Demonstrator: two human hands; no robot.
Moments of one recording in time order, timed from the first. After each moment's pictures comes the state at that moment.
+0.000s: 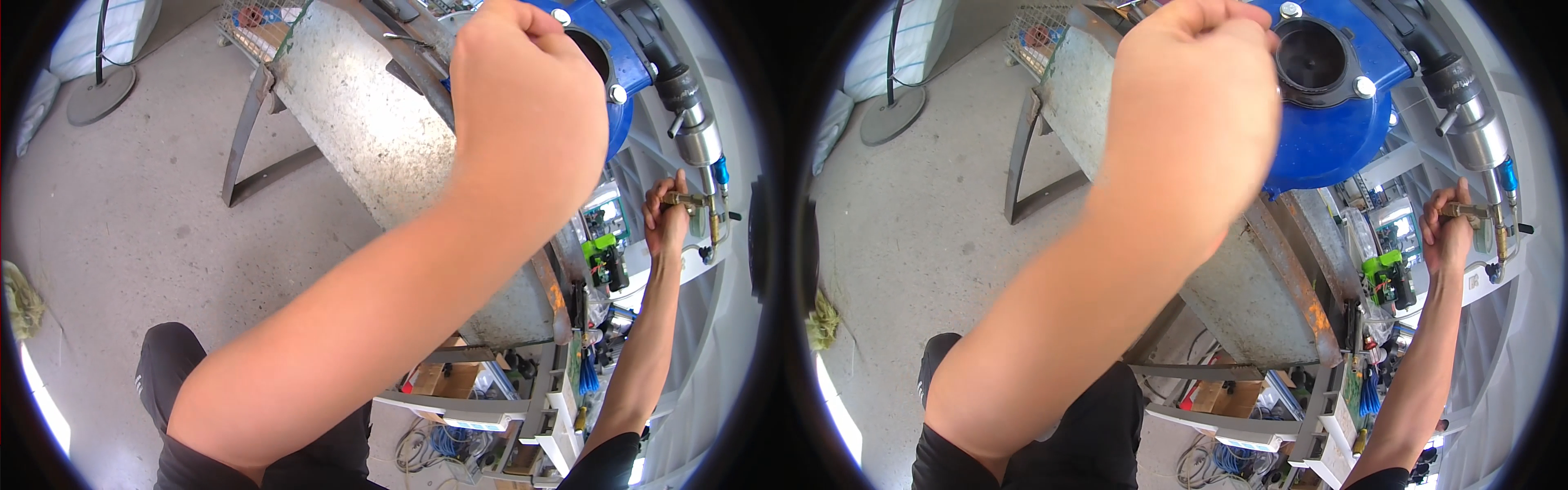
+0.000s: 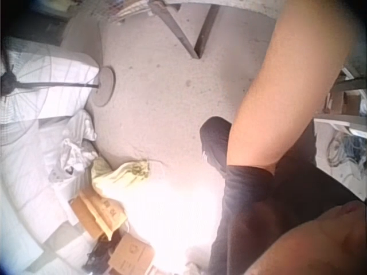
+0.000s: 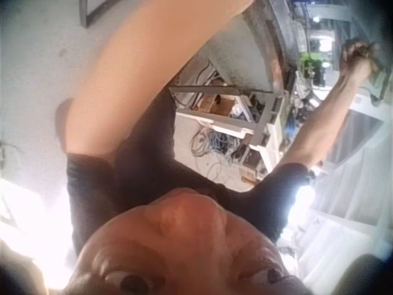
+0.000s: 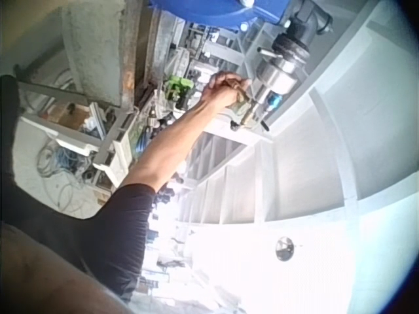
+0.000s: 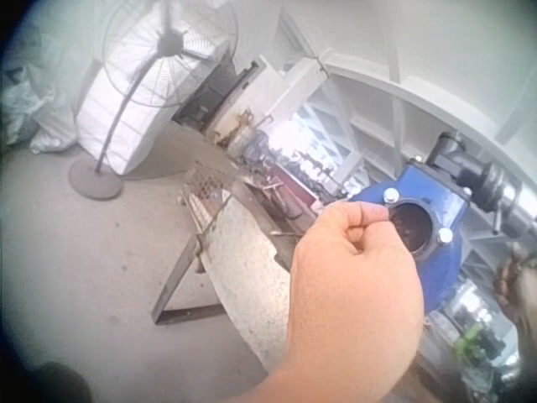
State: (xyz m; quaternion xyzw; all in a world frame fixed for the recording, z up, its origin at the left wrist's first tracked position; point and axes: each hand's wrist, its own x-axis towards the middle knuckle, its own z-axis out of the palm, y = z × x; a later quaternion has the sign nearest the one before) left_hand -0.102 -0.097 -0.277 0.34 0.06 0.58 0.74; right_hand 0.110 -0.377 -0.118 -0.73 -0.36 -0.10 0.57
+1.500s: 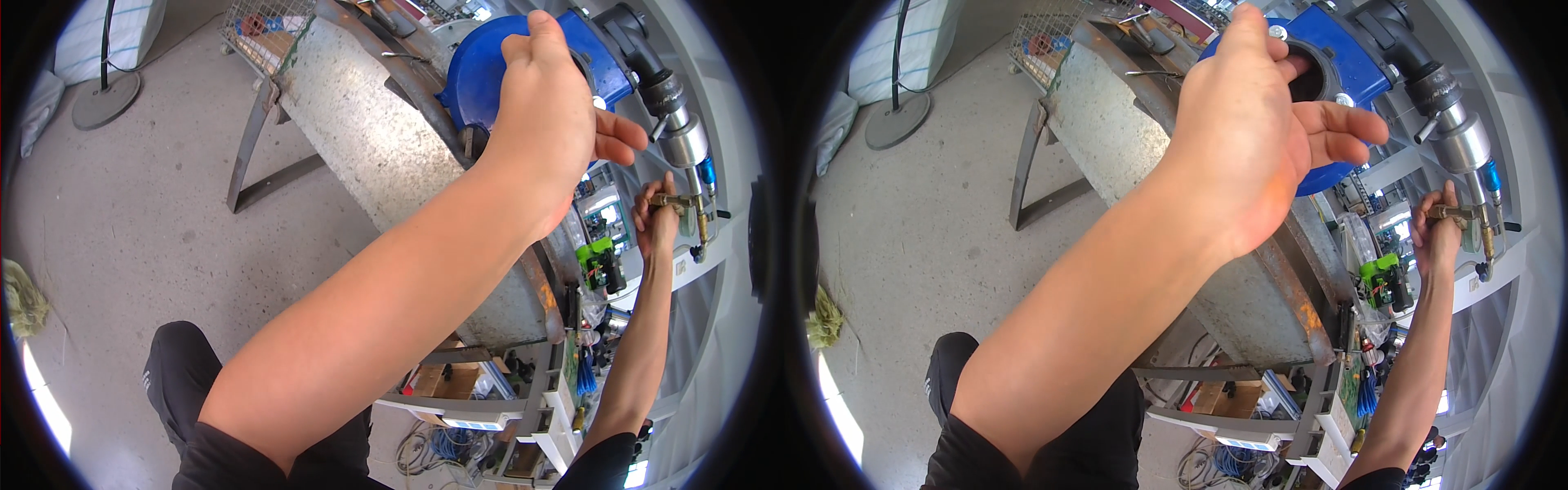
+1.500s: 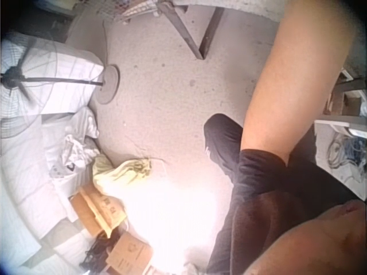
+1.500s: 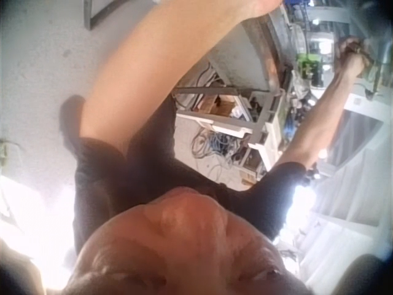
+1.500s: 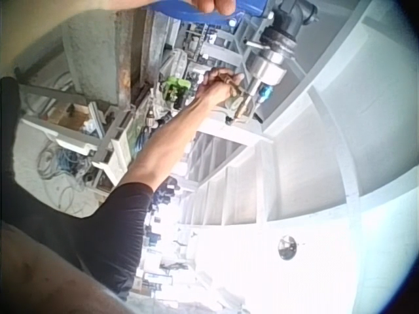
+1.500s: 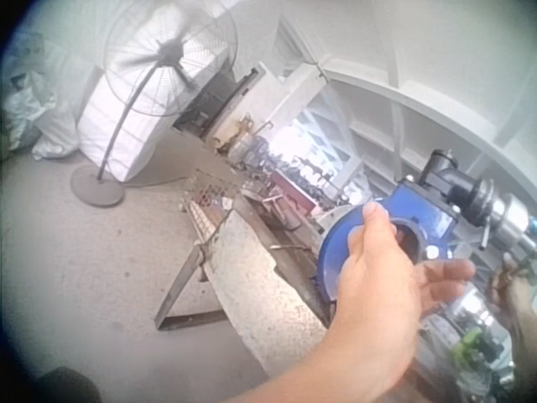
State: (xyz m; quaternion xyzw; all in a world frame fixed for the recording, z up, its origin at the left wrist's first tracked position) left_hand -0.098 -0.109 -0.259 0.04 -0.27 0.28 0.92; right_hand 0.099 -0.372 -0.118 -0.76 -0.33 -0.10 0.55
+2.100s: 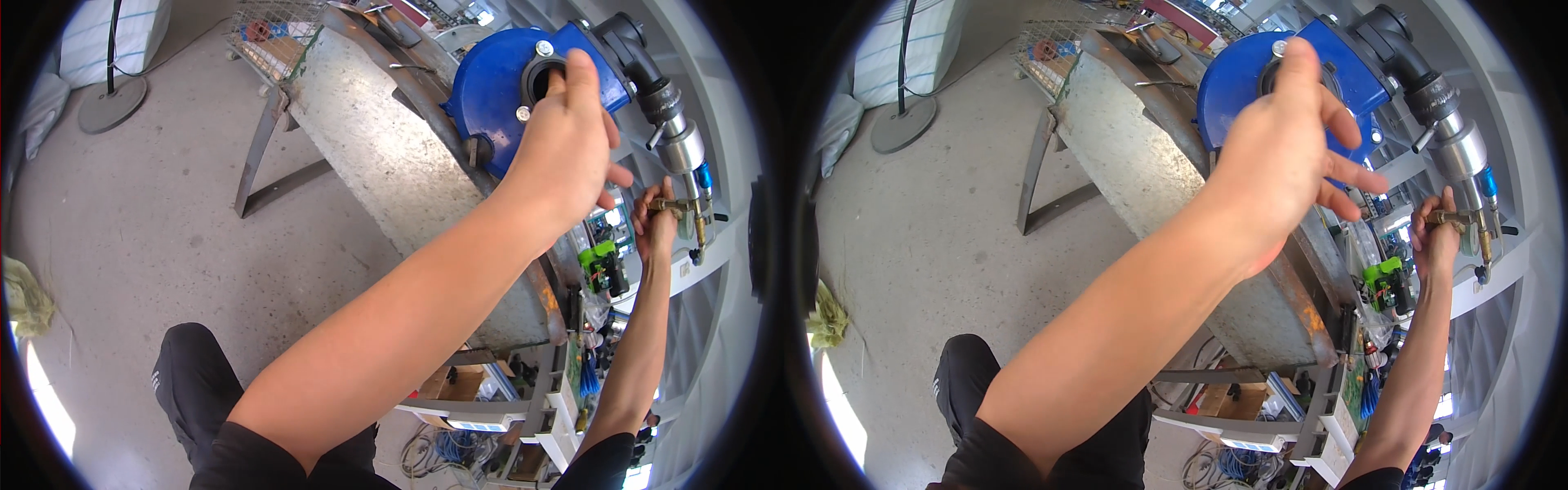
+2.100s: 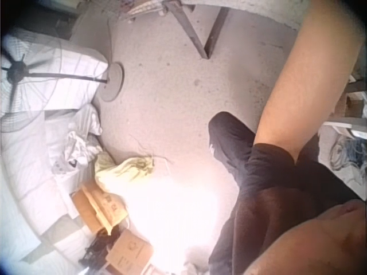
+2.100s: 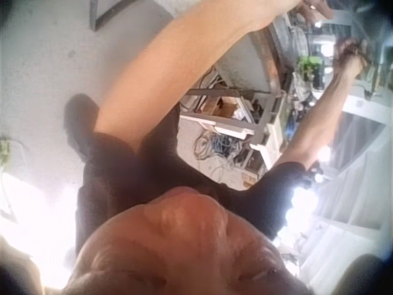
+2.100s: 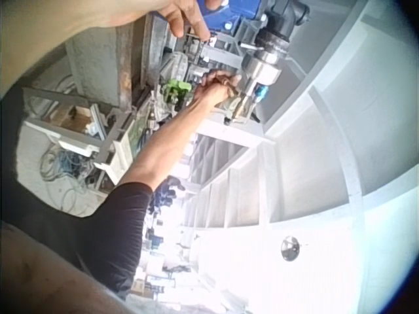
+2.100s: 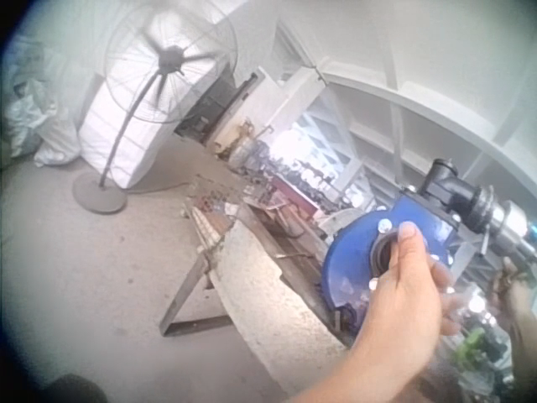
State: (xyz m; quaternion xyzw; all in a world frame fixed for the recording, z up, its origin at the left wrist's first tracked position) left_hand -0.094 -0.116 -0.261 0.27 -0.20 0.27 0.90; right_hand 0.099 -0.371 -0.120 -0.75 -0.32 -0.10 0.57
